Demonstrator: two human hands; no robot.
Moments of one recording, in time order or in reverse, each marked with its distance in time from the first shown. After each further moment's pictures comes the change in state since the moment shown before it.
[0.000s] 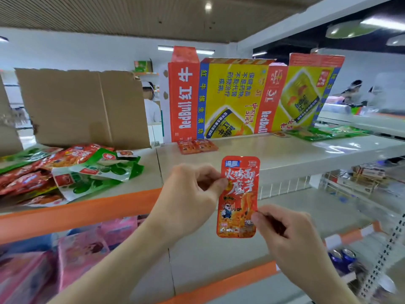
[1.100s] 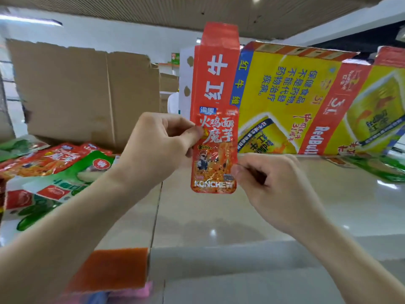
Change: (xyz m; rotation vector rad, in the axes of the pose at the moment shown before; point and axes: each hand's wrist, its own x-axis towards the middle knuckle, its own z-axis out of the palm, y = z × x) left_hand 0.144 -0.061 -0.052 -0.042 0.340 -0.147; right_hand 0.210 0.022 0.057 -0.159 -0.118 -0.412
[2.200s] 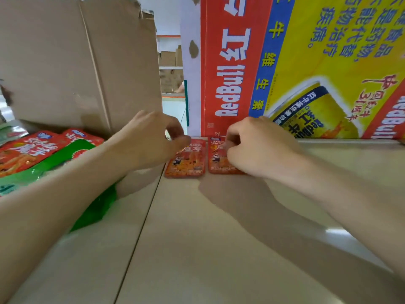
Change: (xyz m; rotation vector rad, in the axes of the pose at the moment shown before) left_hand 0.094 -0.110 0.001 0.934 -0.185 0.000; right_hand 0.097 0.063 0.081 -0.239 -0.422 0.204
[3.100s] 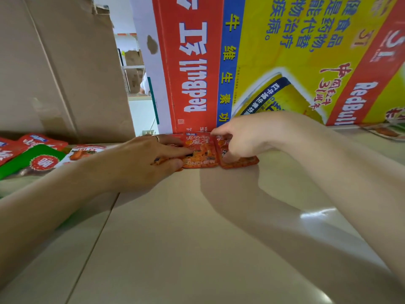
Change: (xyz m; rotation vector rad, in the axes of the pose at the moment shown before) left_hand -0.023 0.034 0.019 -0.079 -0.218 0.293; right_hand 0.007 0.032 -0.036 -0.276 -0.532 0.021
